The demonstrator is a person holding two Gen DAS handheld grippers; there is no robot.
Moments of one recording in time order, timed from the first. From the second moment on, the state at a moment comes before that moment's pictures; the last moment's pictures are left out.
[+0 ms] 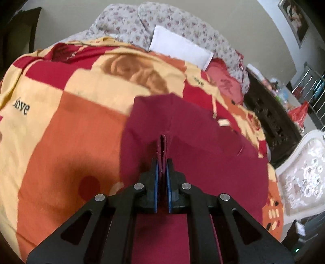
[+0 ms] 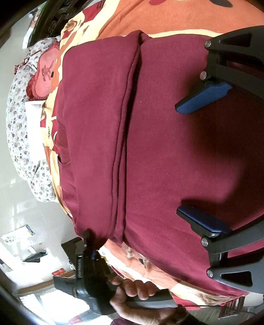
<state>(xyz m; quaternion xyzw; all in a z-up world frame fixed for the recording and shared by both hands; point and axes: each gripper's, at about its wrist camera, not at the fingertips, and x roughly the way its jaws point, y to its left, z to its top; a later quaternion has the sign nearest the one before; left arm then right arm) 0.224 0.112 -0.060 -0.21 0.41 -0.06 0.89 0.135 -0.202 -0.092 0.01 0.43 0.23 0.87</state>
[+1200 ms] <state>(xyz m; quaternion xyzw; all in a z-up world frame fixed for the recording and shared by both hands) 0.242 0.091 -0.087 -0.18 0.41 -0.08 0.89 0.218 -0.297 -0.044 0.01 0.39 0.19 0.90</state>
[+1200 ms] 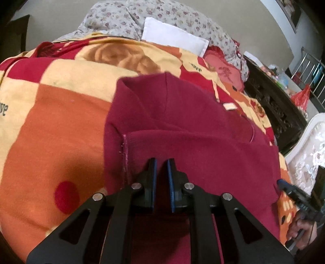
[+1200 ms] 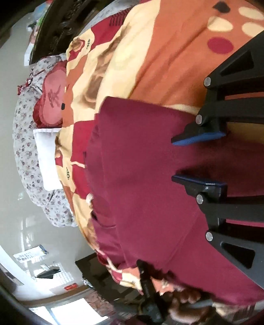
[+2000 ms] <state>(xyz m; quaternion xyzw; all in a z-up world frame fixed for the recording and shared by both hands) 0.144 0.125 -0.032 -0.17 0.39 -0.08 0.90 0.129 -0.335 0.017 0.05 0.40 0.13 0.91</state>
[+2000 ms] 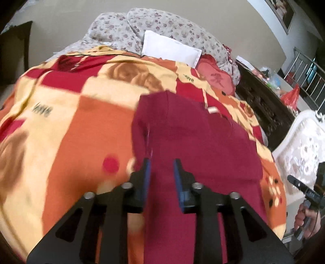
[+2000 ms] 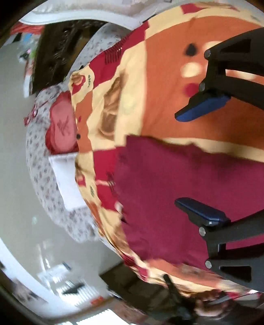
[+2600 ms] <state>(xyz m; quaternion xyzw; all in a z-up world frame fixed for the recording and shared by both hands) 0.025 0.119 -0.044 -0.18 0.40 -0.08 0.89 0.011 -0.309 0.008 0.02 0.36 0.12 0.93</state>
